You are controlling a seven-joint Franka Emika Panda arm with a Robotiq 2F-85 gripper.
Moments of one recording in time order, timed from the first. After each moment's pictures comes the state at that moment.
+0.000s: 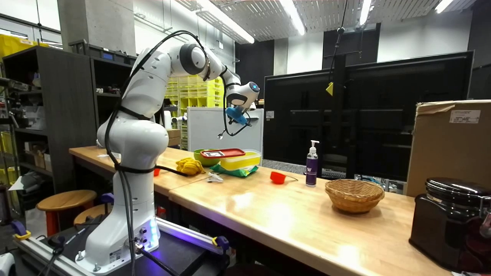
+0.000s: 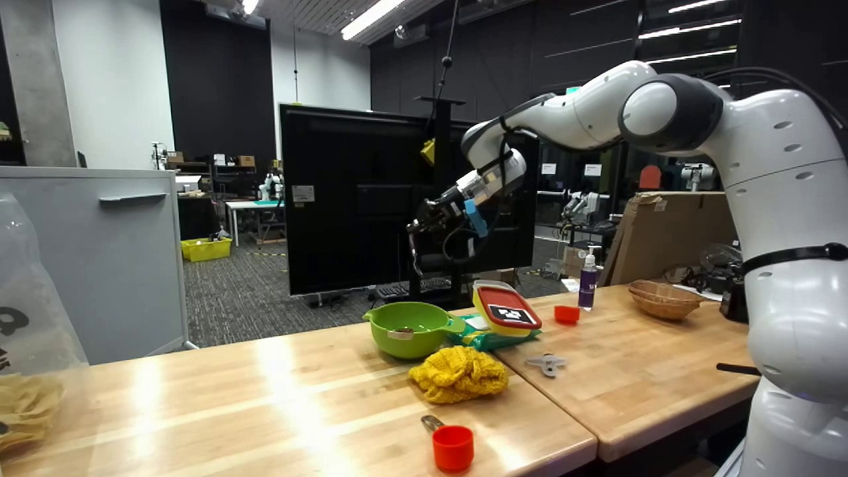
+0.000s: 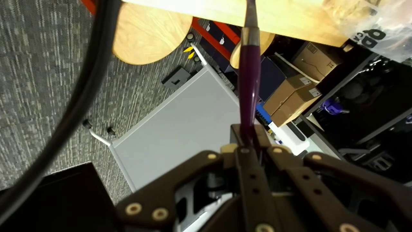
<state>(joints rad) -0.06 0.36 0.00 -1.62 1.11 2.24 -0.88</state>
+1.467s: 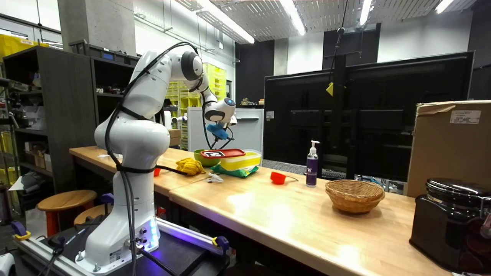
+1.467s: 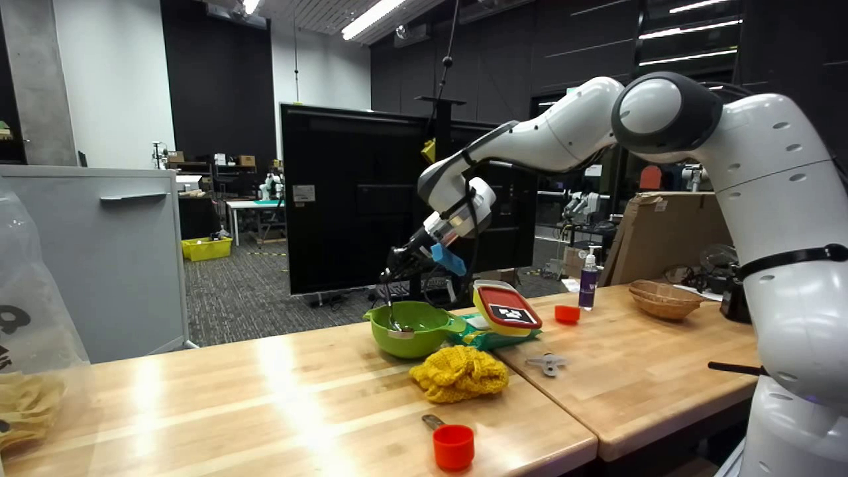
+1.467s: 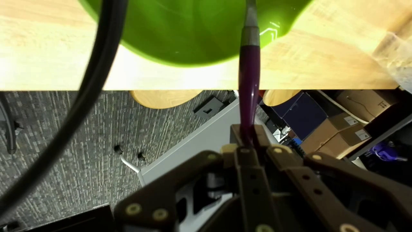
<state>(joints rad) 0.03 0.40 0.16 -1.80 1.02 2.63 -0.83</state>
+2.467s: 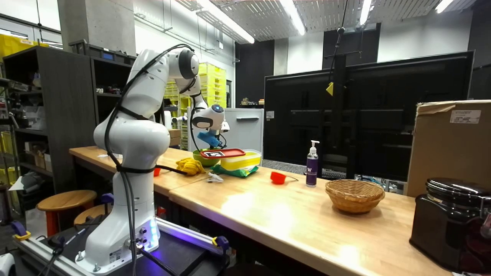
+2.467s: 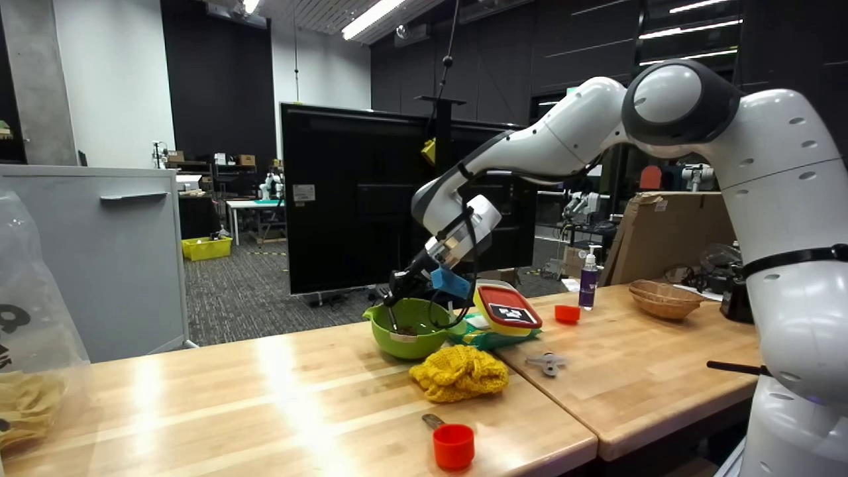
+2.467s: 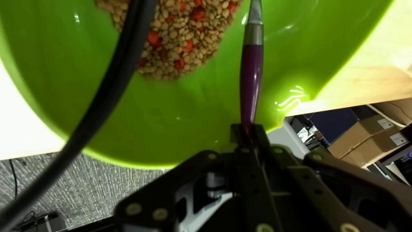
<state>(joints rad) 0.04 0.37 0.25 -1.97 1.16 2.87 -0.91</state>
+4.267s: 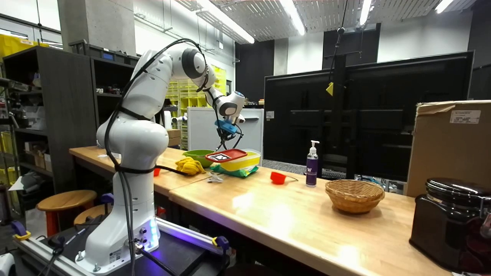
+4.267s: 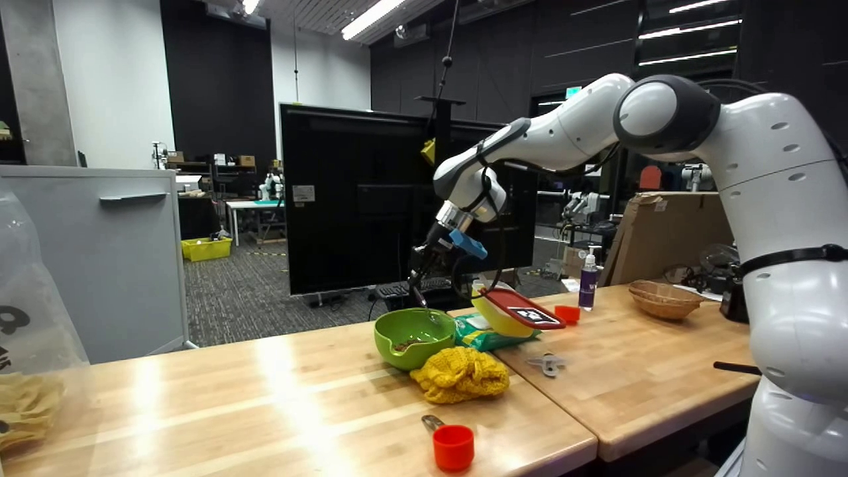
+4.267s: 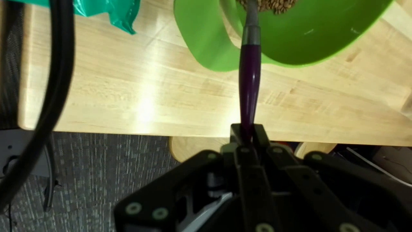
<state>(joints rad) -0.05 0.39 0.11 -1.73 0.60 2.33 -0.51</state>
